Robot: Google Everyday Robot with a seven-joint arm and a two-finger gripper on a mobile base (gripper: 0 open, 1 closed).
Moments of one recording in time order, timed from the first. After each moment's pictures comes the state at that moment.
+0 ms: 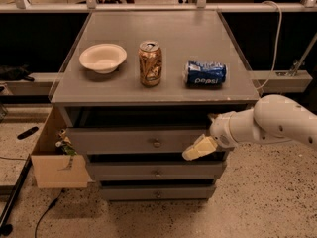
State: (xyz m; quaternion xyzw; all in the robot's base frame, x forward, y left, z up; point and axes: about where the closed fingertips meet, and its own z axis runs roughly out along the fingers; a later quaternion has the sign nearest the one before) arm 0.550 -0.127 0.686 -0.43 0.82 0.17 0.34
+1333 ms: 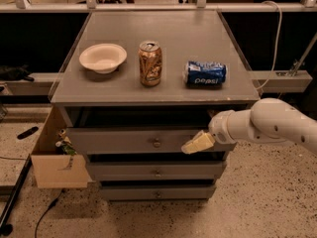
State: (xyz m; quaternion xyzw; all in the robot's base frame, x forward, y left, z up) arm 0.583 -0.131 0.671 -0.42 0.81 0.17 0.38
